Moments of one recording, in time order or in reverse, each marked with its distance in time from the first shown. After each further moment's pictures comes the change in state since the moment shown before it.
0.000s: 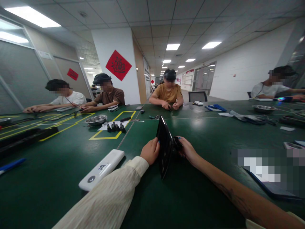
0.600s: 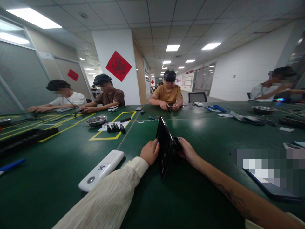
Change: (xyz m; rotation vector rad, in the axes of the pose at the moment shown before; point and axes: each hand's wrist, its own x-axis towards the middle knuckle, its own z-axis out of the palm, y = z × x) left_hand 0.001 0.004 -0.006 0.056 -0.062 -0.049; right_hand -0.002 -0.003 0.000 -0.002 -0.022 0.013
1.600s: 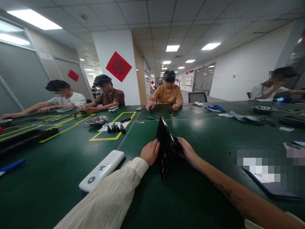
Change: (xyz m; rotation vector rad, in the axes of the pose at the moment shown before) left_hand -0.002 -0.002 0.001 -0.068 0.022 0.022; right_hand 0.002 0.003 -0.001 -0.013 0.003 0.007
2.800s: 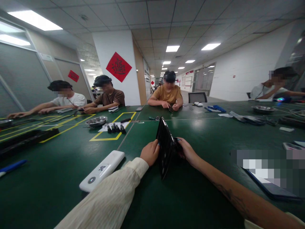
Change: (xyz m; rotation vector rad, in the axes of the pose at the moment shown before) left_hand 0.001 0.001 -0.001 -0.001 -0.076 -0.078; right_hand -0.003 -0.007 0.004 -0.011 0.012 0.024
